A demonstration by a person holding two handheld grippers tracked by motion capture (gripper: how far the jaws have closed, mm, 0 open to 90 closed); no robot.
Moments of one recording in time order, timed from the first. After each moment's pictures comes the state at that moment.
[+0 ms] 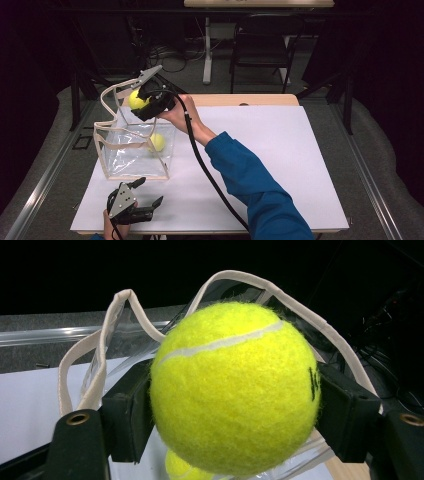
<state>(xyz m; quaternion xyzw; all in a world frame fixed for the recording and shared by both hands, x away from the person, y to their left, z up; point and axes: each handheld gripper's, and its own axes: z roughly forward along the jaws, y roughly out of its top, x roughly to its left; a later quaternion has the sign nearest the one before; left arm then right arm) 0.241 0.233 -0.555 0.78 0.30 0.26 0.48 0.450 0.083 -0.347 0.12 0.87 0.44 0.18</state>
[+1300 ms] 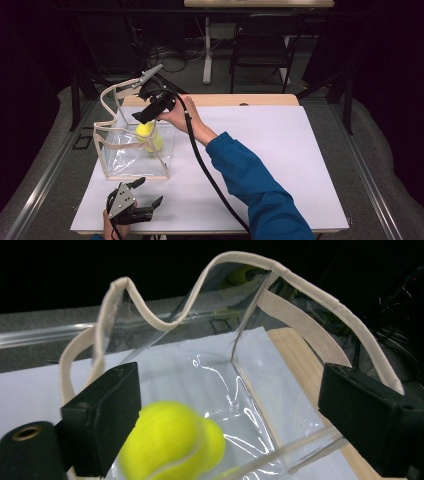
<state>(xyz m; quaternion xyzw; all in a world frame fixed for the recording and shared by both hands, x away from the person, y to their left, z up) 0.240 0.233 -0.554 0.78 0.30 0.26 0.48 0.456 0.083 -0.352 0.14 0.88 0.43 0.15</state>
